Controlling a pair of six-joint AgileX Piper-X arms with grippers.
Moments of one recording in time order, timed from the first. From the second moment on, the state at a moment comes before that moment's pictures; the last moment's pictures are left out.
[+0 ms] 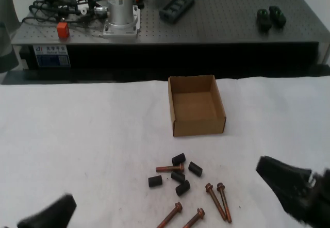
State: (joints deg) left arm -31.5 0.2 0.6 14.8 -1.5 -26.4; right arm 9.5 30.0 -3.8 -11.3 -19.6 27.2
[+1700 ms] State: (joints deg) left arm -31.5 49.3 -18.1 14.1 15.6 -13.7; right arm 18.5 95.6 -48.8 35.6 1.0 2.3
